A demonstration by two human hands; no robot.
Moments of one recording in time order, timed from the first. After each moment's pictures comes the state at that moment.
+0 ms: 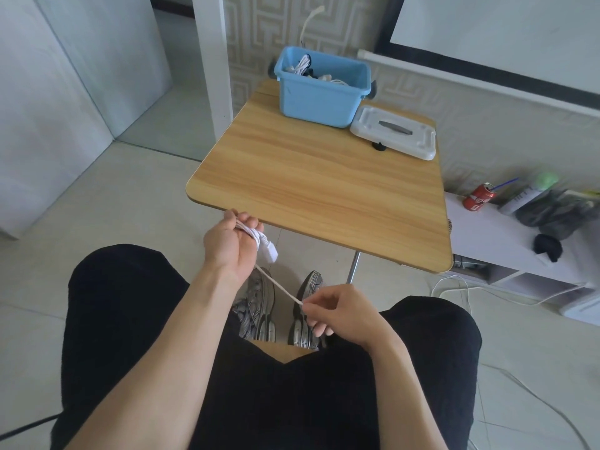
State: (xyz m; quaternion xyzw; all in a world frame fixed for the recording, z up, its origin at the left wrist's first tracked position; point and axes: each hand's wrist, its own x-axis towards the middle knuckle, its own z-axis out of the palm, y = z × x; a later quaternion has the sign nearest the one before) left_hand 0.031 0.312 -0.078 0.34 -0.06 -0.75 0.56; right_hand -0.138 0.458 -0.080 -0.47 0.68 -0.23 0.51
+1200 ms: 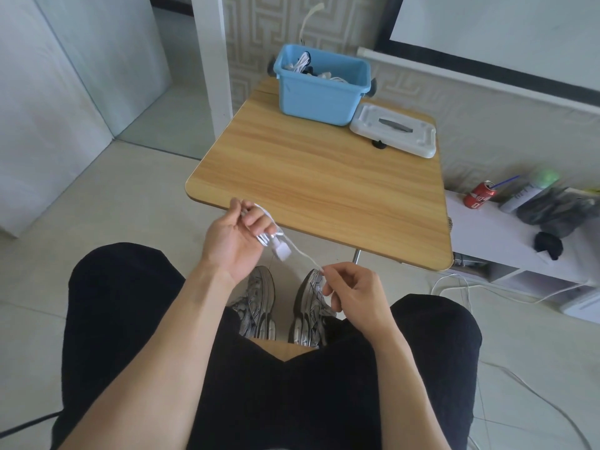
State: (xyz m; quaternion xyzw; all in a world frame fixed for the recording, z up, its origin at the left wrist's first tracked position) left_hand 0.039 0.319 -0.068 0.21 -0.13 -0.85 0.46; right_hand -0.140 0.454 -0.074 -0.39 0.70 -0.42 0.43
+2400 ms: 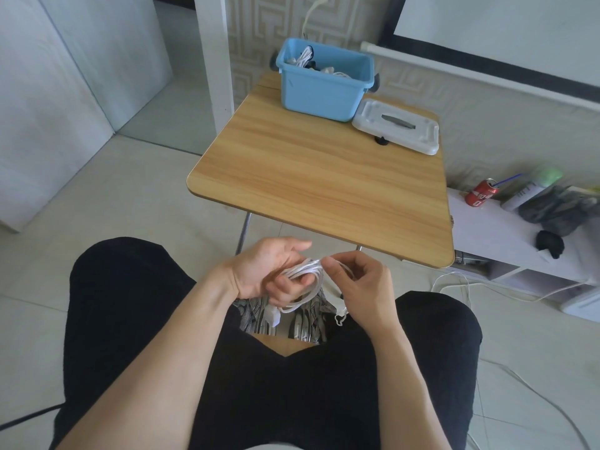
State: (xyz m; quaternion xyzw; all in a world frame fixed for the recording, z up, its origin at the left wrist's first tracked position) left_hand 0.032 0.341 -0.068 0.17 -0.48 -0.86 -0.03; right_hand -0.136 0.454 -0.065 -0.39 0.70 -0.48 0.35
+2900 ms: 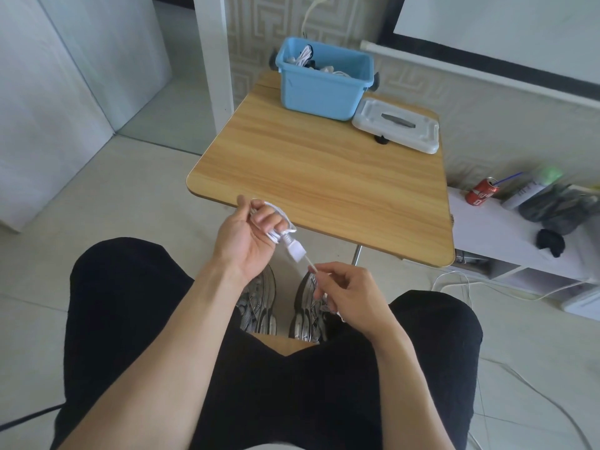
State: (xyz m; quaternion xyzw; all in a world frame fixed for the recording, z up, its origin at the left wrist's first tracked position) left_hand 0.024 0.326 -0.063 0.21 -0.07 -0.86 0.47; right_hand -0.137 0.455 -0.072 -0.45 0.69 -0.35 0.46
